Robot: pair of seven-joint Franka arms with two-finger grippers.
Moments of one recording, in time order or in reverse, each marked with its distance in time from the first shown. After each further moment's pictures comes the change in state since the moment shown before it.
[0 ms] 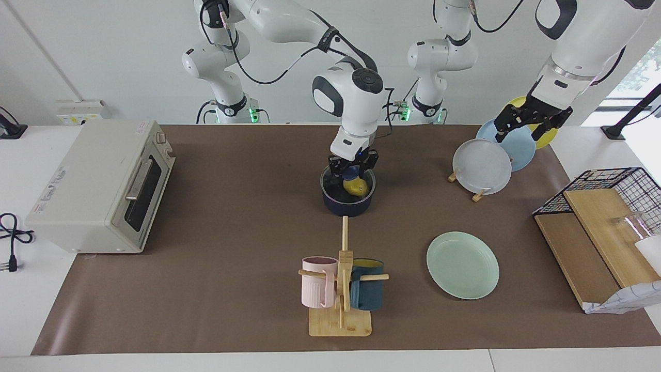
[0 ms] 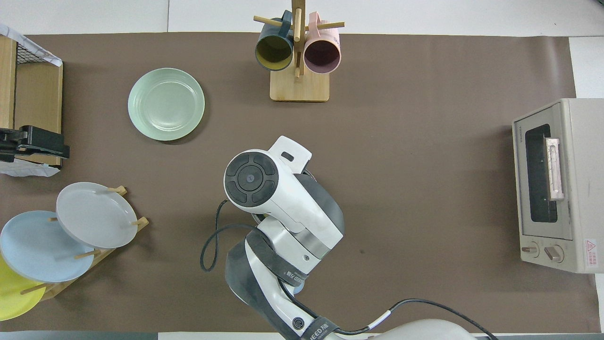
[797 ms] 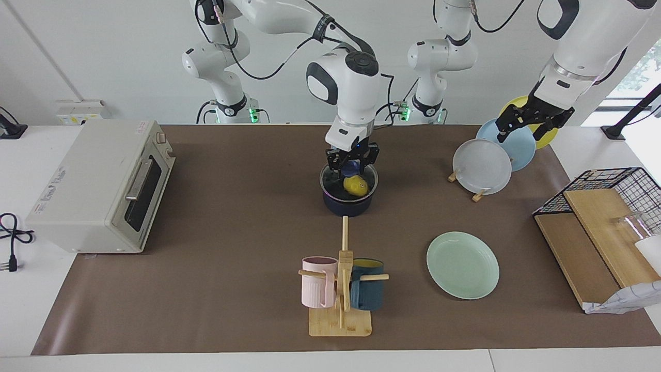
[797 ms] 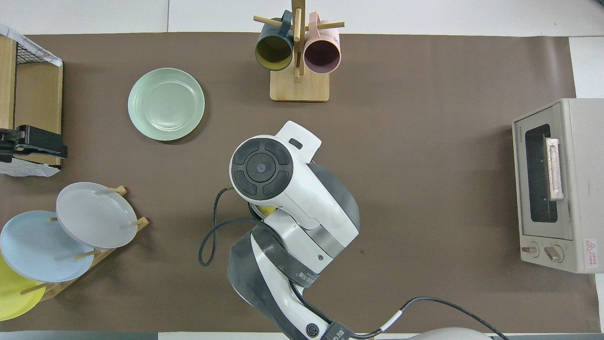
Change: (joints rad) left arm 0.001 0.000 0.002 0.000 0.000 0.000 -0.011; right arm -0.038 -0.041 -0.004 0.068 0.001 -0.048 -0.007
